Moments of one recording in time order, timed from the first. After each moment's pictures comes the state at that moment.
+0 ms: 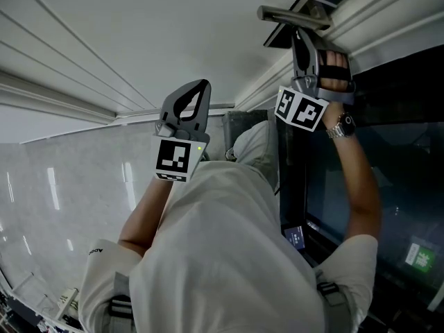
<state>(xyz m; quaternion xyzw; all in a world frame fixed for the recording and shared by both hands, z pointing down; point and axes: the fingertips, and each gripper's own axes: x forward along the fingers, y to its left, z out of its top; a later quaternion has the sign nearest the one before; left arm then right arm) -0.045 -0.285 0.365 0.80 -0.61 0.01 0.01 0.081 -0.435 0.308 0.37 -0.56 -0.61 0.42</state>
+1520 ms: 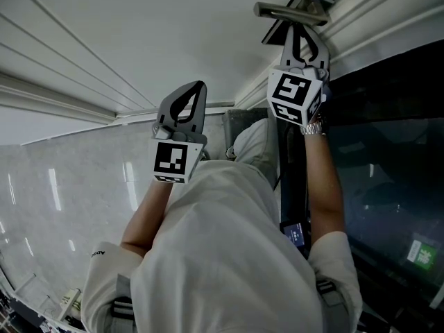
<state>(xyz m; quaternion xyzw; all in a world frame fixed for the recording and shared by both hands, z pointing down) -0.049 -0.278 0.369 0.79 -0.61 0.01 0.02 0.083 -0.439 0.288 0.54 -0.76 -0.28 0.22</state>
